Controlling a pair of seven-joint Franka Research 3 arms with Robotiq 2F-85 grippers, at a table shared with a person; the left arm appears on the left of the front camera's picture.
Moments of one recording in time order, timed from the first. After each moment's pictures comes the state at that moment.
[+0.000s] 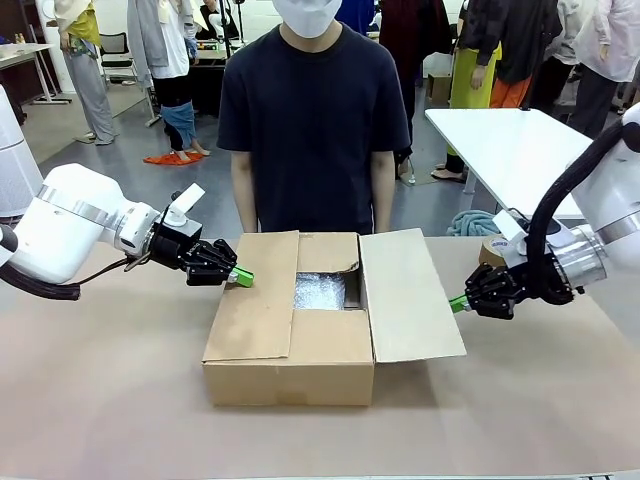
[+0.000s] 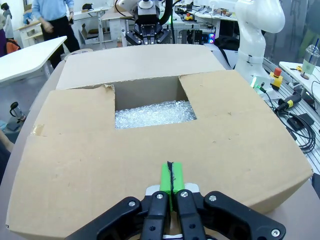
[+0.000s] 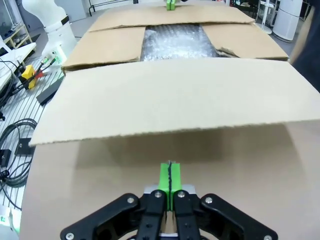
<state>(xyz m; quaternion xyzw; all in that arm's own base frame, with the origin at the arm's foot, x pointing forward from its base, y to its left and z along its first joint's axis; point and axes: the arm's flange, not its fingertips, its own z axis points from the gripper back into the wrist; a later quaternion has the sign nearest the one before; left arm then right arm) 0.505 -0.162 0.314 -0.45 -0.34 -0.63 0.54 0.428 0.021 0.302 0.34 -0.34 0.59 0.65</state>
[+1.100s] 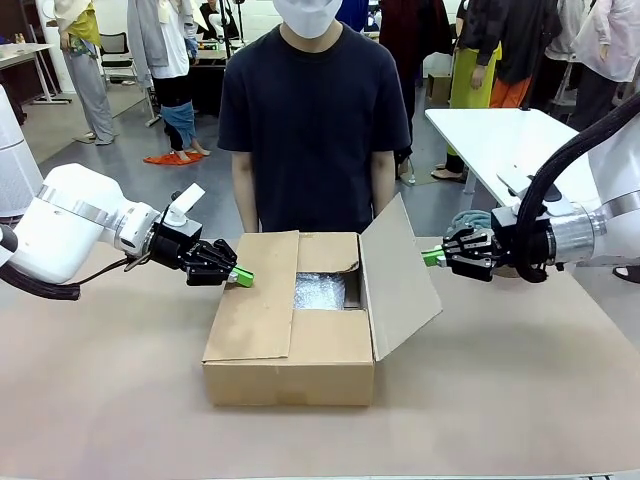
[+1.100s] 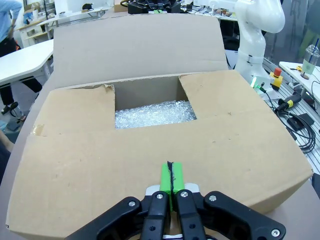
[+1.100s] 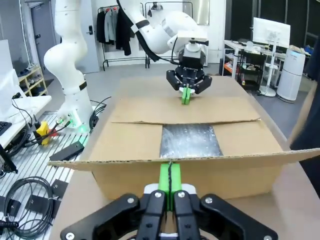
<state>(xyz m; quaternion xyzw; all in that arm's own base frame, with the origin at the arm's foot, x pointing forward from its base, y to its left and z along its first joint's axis) 0.505 -0.162 0.314 -0.45 -0.34 -0.63 0.54 0.419 0.064 0.362 0.43 -0.43 0.55 0.56</state>
